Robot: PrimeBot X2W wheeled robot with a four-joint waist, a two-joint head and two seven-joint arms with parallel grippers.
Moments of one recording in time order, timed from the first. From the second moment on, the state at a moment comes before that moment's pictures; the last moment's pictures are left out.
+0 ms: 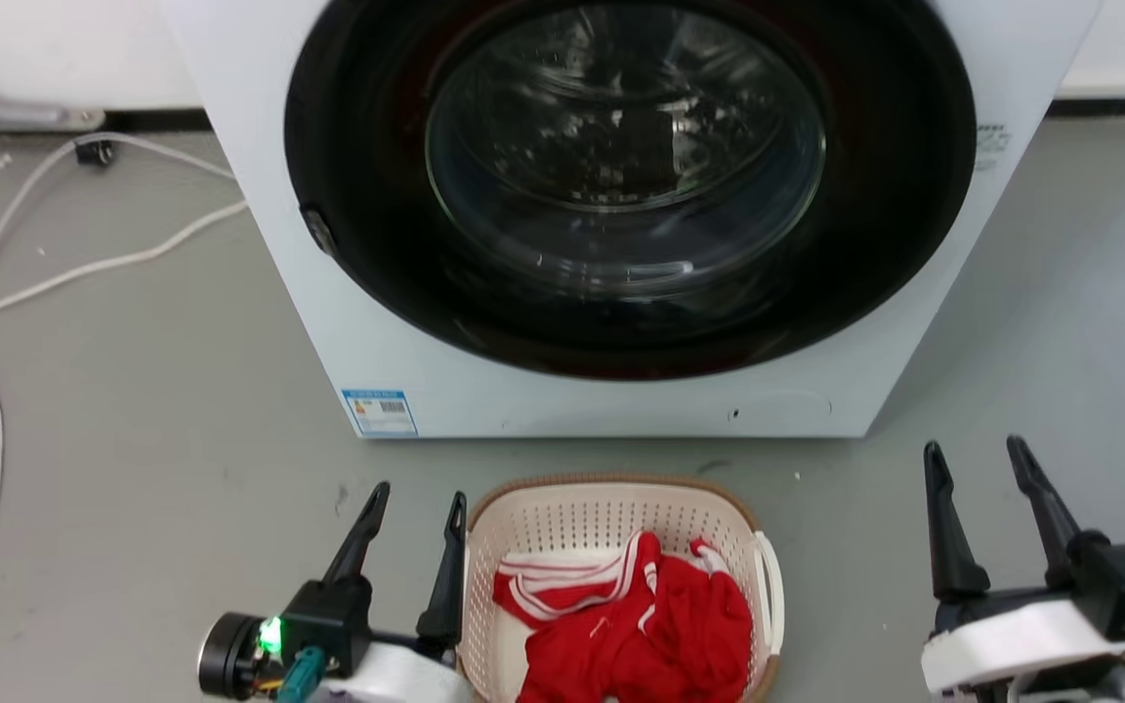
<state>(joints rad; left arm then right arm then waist) 0.01 0.05 -0.19 0.13 -0.09 -0.03 -0.26 0.04 -0.05 -0.03 0.00 0.07 0.13 -0.20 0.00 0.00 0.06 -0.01</state>
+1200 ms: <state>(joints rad) -0.73 0.13 -0.23 0.96 -0.14 -0.13 -0.22 -0.61 -0.05 0.08 0.73 0.18 0.13 -0.02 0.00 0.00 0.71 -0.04</state>
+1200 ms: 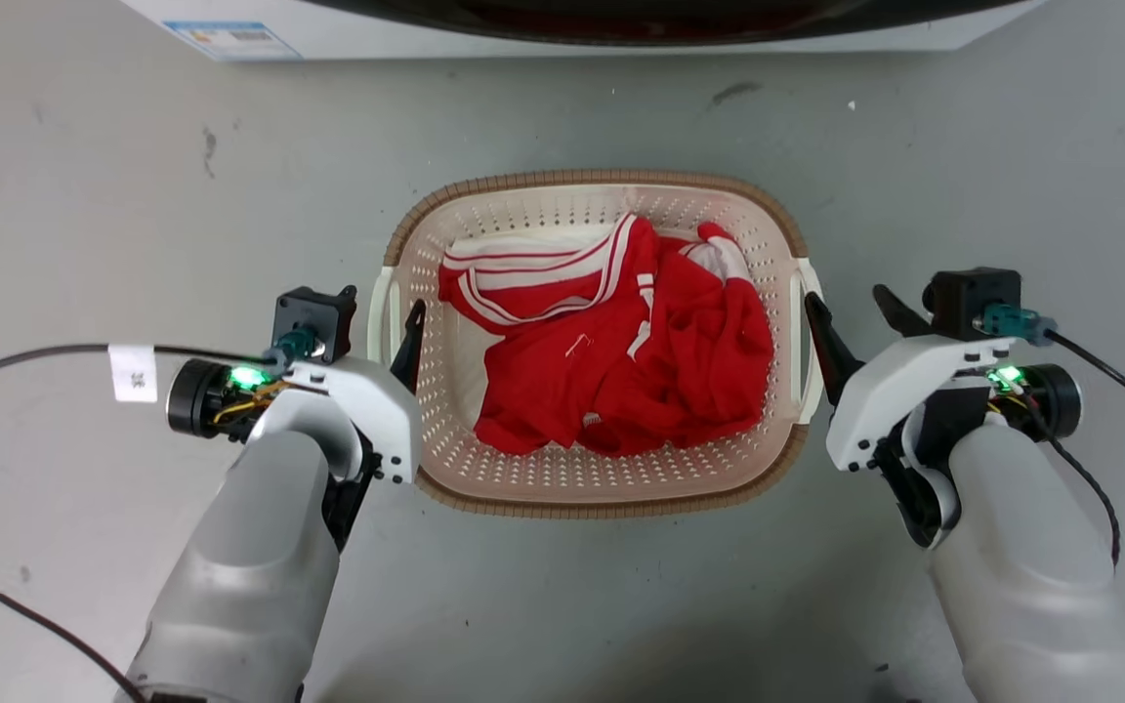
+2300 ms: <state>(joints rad) -0.97 0.19 -0.67 1.10 -0.56 -0.13 0.05 -0.99 -0.05 0.20 1.26 0.29 0.13 0.07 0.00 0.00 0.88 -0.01</state>
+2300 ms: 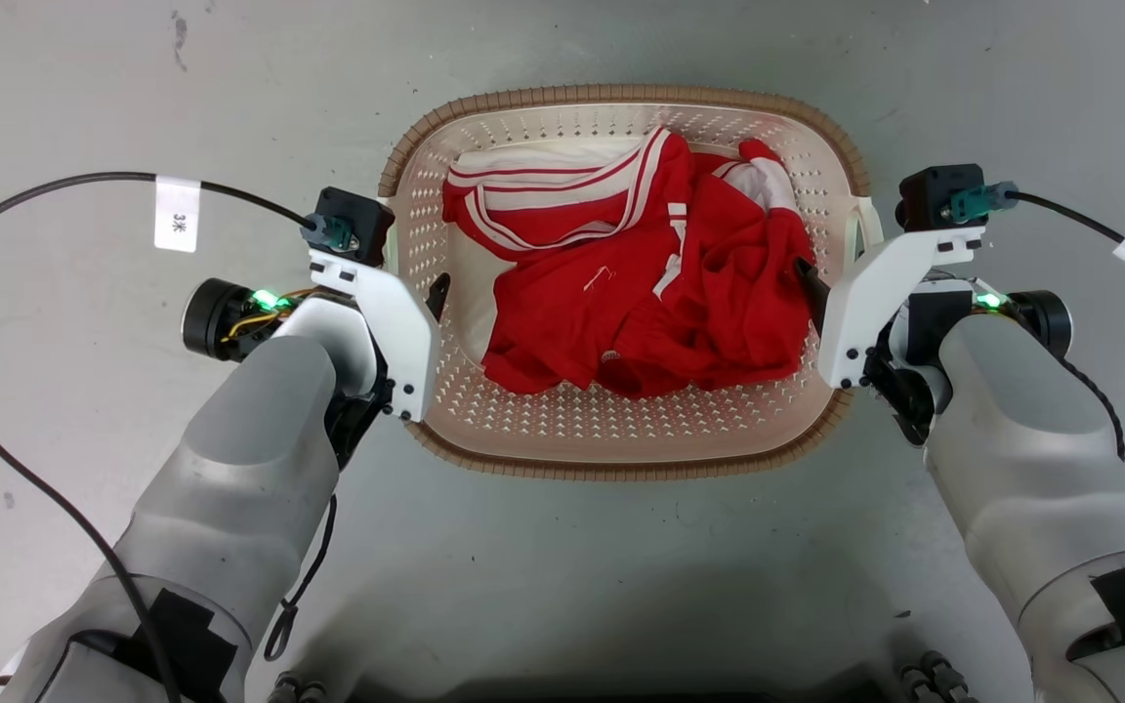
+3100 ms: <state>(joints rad) -0.95 0.22 -0.88 1.06 -0.76 -0.13 0.15 -0.97 -0.05 0.24 1.29 0.30 0.13 0.16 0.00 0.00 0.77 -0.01</state>
